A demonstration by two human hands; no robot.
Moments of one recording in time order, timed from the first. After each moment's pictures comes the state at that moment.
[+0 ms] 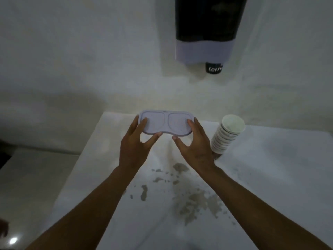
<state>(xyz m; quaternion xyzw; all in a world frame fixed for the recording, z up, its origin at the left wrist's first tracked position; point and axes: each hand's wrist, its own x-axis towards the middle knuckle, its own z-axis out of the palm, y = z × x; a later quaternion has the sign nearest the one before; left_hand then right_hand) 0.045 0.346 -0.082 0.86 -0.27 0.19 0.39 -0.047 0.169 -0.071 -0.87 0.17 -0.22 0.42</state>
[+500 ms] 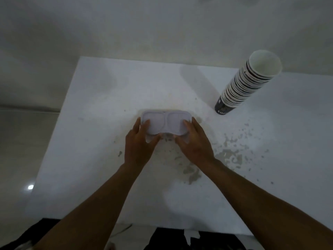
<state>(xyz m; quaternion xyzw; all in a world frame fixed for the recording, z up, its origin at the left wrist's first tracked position) -0.005 0.372 -0.233 0.93 -0.20 -0.04 0.31 -0.093 0.191 -0.234 -0.91 0.23 -0.03 0.35</state>
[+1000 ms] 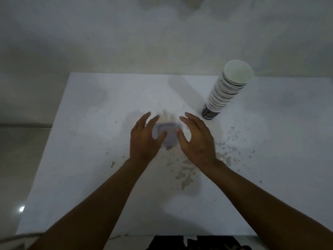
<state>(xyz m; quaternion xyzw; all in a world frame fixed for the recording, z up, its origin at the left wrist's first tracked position) -0.001 0.318 -0.191 0.91 -0.25 -0.03 0.33 -0.101 0.172 -0.177 -0.92 0.19 -0.22 0.28</state>
